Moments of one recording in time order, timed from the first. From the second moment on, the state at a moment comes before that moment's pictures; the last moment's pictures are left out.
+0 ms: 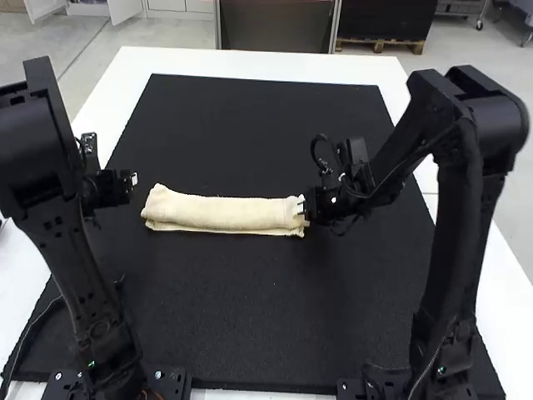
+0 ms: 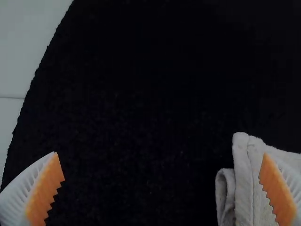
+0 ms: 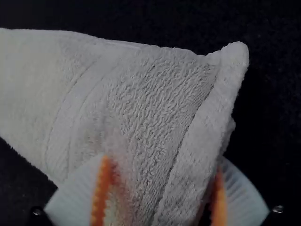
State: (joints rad) left arm 0.66 1.57 0.51 0.47 0.57 0.20; right arm 0.33 1.94 0.77 0.30 -0.51 0.17
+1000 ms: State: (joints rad) left arm 0.66 1.52 0.51 0.41 0.58 0.15; right arm 0.38 1.75 0.87 0.11 -0.60 0.19
